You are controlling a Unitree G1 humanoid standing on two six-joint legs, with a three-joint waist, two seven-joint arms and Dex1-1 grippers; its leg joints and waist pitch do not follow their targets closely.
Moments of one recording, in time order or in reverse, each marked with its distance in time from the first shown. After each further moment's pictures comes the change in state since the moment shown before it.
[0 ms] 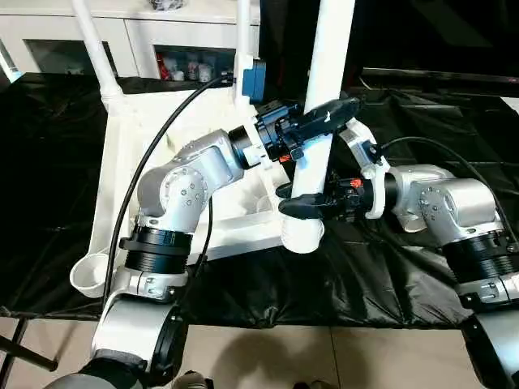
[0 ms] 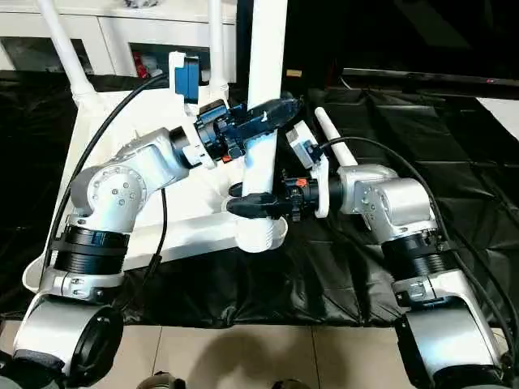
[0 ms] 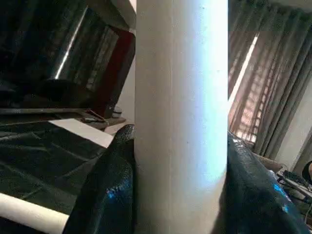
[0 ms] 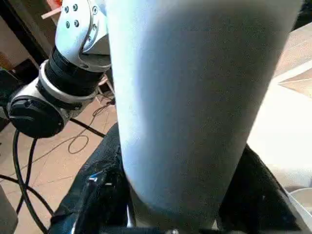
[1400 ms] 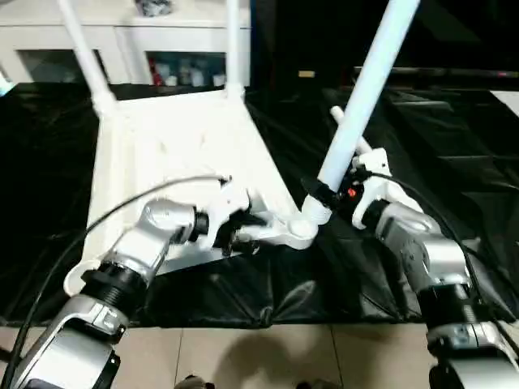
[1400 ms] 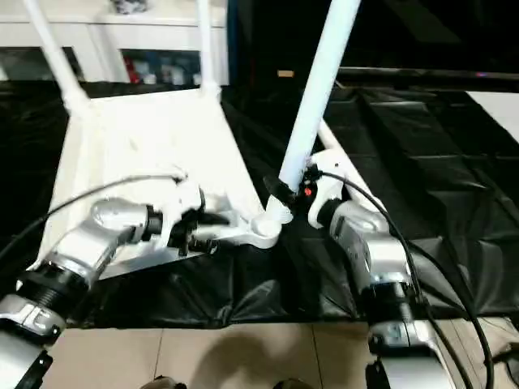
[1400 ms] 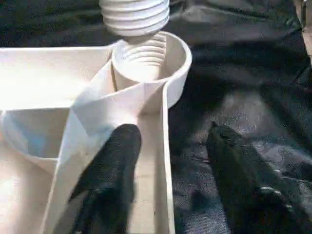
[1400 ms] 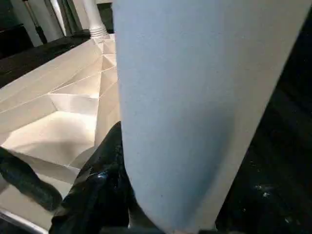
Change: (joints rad) left arm 0.201 0.340 -0.412 0.338 0.572 -0.473 -0.282; right arm 0.242 0.210 -0.192 0.025 -0.209 -0.359 -0.758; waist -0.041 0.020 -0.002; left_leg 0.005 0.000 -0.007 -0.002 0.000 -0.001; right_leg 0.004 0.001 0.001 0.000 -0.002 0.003
